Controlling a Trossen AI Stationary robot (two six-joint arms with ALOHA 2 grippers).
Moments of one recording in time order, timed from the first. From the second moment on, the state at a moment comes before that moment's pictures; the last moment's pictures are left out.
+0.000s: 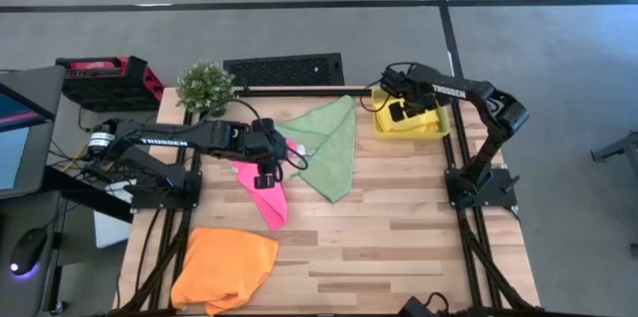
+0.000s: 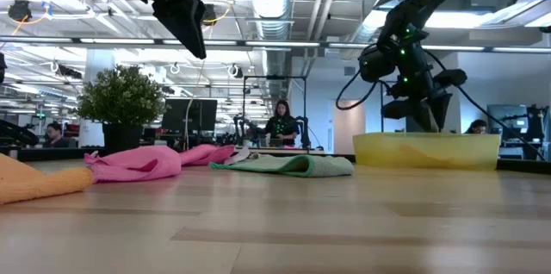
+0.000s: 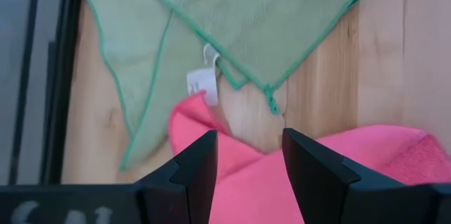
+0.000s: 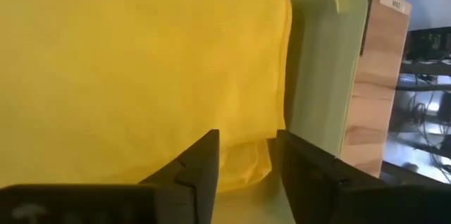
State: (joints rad) left arm 0.03 1.38 1.18 -0.89 -0.24 0.06; right arm -0.79 1.71 1.15 -1.12 0.47 0.58
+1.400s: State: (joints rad) left arm 0.10 1.38 0.66 -0.85 -0.20 -0.93; right arm -0.12 1.54 1.19 -0.87 0.25 0.18
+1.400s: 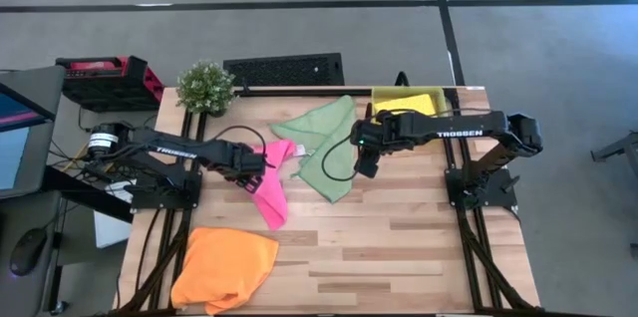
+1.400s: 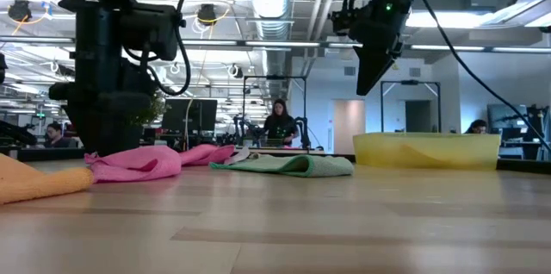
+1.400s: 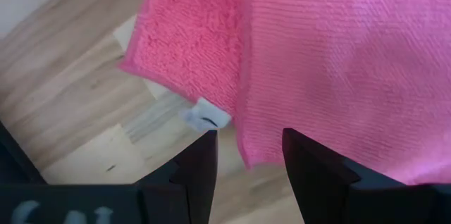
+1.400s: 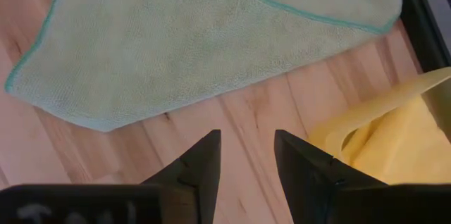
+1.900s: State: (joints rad) left arm 0.11 1.38 0.66 -0.85 -0.16 -0.91; right arm -0.12 1.54 1.19 -0.87 0.25 0.18
